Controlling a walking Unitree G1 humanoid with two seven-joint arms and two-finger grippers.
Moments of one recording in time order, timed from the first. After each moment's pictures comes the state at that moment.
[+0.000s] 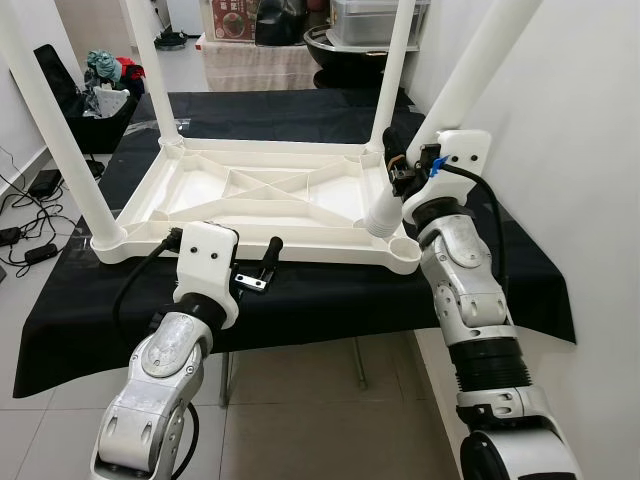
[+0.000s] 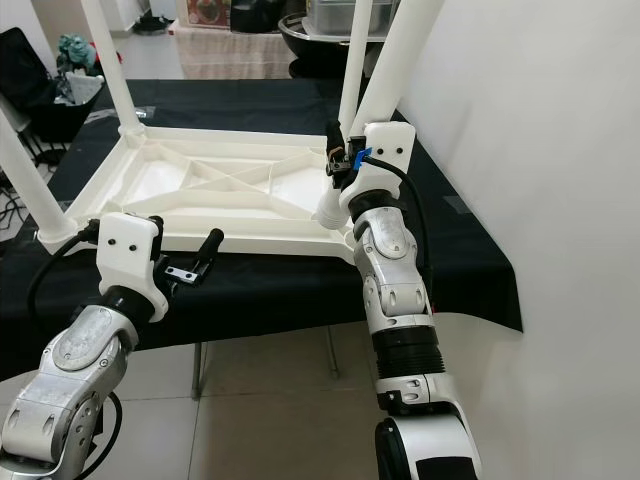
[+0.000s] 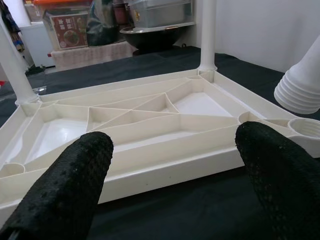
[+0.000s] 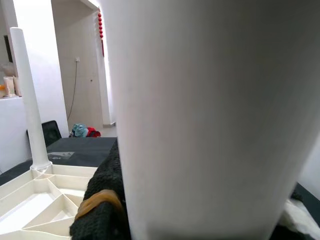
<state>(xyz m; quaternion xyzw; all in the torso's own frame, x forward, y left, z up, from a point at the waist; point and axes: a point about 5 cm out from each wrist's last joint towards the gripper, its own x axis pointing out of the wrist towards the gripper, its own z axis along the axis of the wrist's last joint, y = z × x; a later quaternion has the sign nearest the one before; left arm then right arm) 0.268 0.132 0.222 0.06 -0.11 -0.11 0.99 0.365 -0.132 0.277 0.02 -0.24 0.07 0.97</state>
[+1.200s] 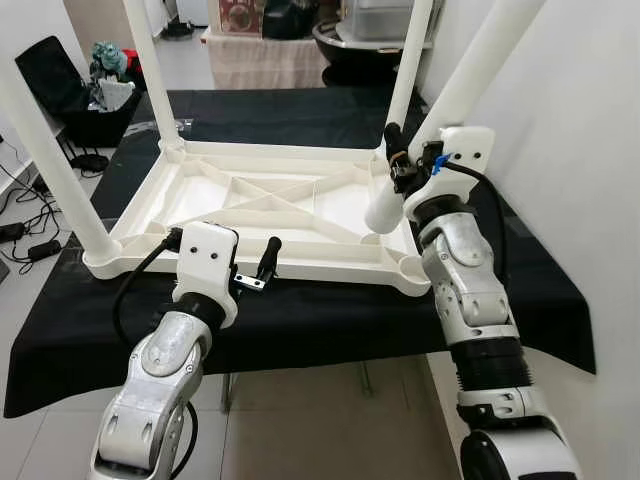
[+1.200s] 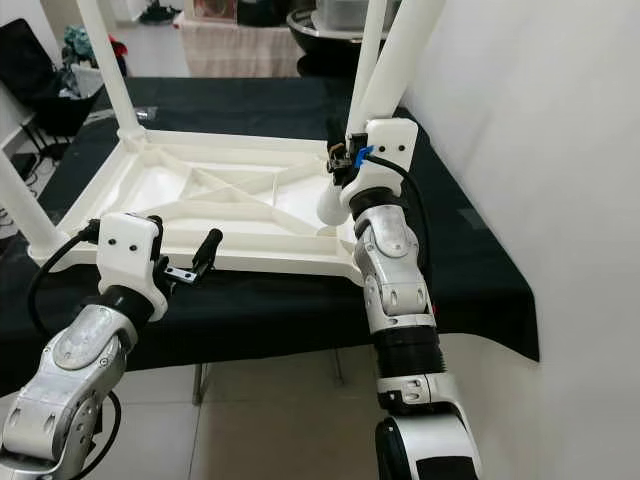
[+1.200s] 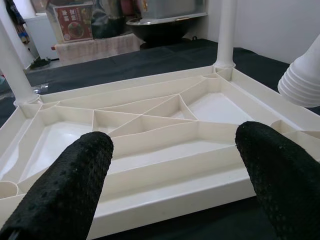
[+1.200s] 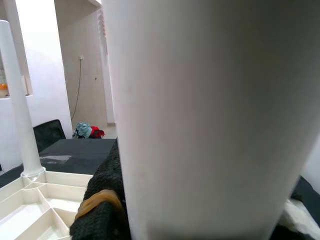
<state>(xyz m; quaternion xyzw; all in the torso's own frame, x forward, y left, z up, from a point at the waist) 0.269 0.132 0.220 0.06 -0.11 -0.11 0.99 0.363 -0.132 0.280 0.02 -0.25 0.07 0.97</state>
